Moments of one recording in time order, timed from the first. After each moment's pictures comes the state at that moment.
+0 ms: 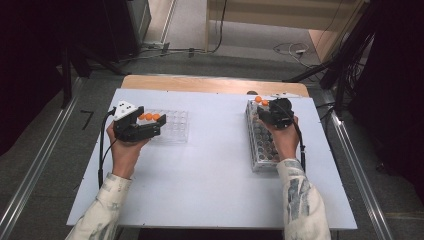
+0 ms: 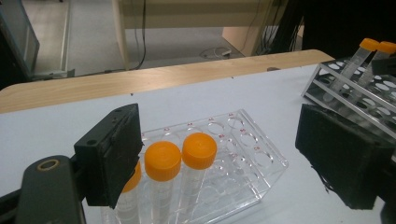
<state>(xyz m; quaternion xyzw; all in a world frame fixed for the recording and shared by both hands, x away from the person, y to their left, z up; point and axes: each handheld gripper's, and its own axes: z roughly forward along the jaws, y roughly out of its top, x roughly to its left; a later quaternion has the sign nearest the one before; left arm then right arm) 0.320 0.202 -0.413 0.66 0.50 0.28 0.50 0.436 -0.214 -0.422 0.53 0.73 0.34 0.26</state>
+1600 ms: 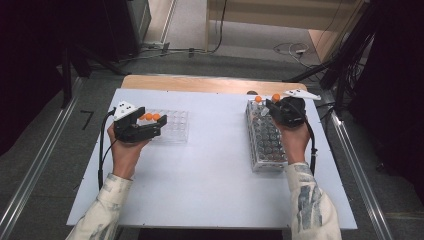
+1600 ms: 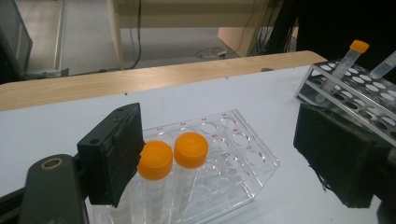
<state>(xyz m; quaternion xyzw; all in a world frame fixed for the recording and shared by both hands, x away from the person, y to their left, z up) 0.318 0.201 -0.412 0.65 0.50 0.26 0.50 0.402 -0.228 -0.382 0.49 0.71 0.42 0.27</state>
